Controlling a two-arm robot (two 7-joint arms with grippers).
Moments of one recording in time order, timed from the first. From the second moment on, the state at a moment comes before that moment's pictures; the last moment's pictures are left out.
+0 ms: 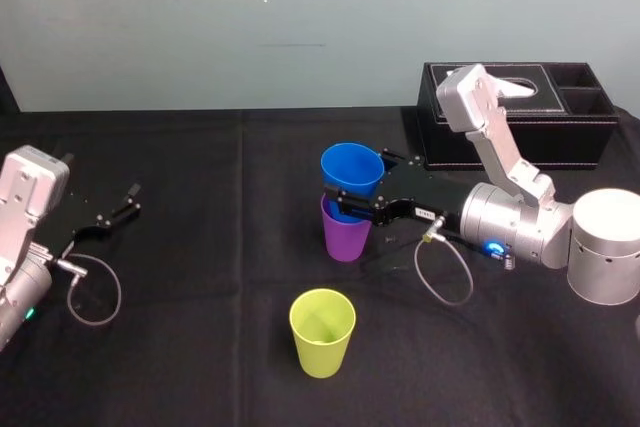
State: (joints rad) left arm -0.20 0.60 0.45 -1.41 -0.25 -0.12 0.03; right arm 0.43 0.47 -0.51 -1.41 0.39 0.18 0.53
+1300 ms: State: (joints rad) left arm -0.20 0.60 0.45 -1.41 -0.25 -0.12 0.03; right arm 0.42 0.46 -0.51 -1.39 0.38 0.15 0.53
